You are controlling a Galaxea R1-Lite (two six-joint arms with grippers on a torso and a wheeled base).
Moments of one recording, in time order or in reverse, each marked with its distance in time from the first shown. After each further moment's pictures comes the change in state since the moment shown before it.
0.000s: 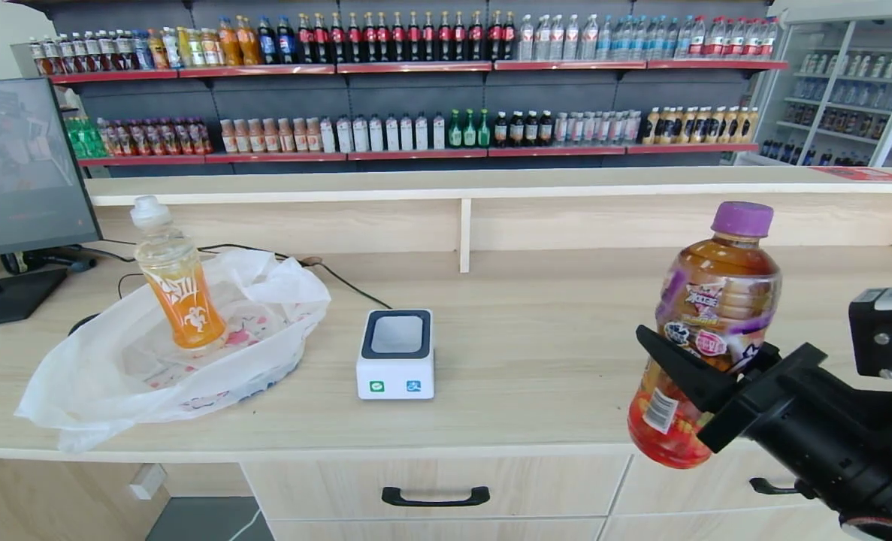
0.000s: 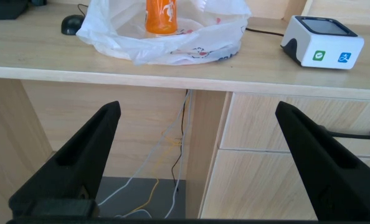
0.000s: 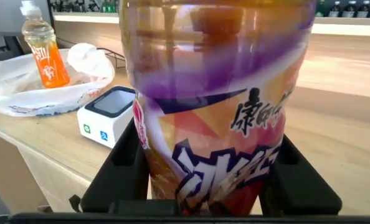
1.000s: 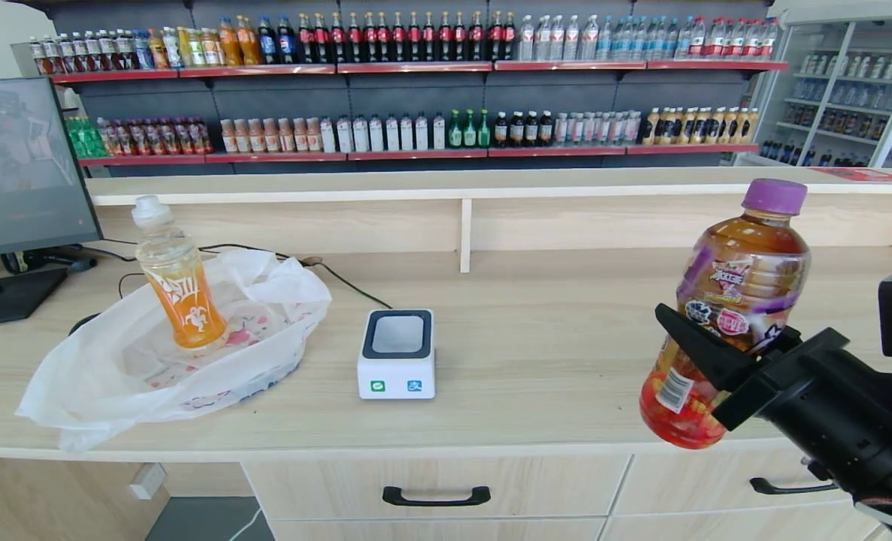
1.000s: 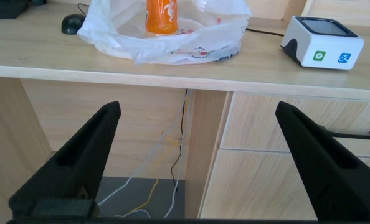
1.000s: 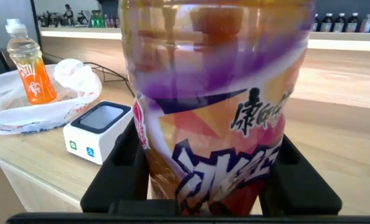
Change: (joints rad) left arm 0.000 0.000 0.000 0.000 0.000 -0.002; right arm -0.044 -0.021 -0.026 0.000 0.002 0.005
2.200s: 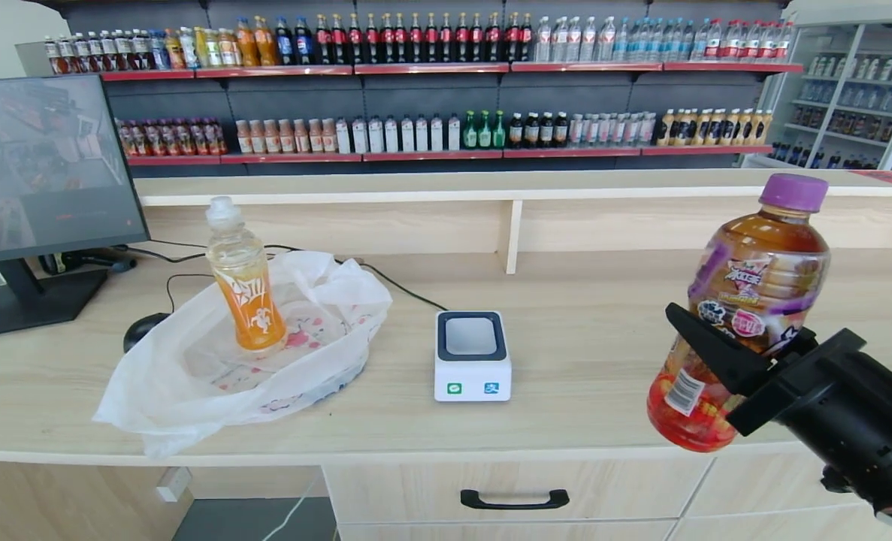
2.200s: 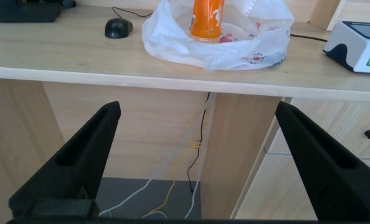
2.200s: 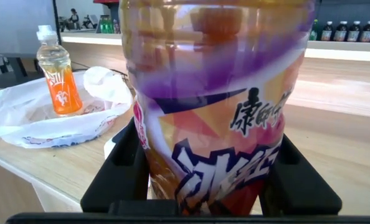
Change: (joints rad) left arm 0.000 0.000 0.000 0.000 0.000 0.002; right arm 0.000 -0.035 0.019 -0.001 0.003 -0.006
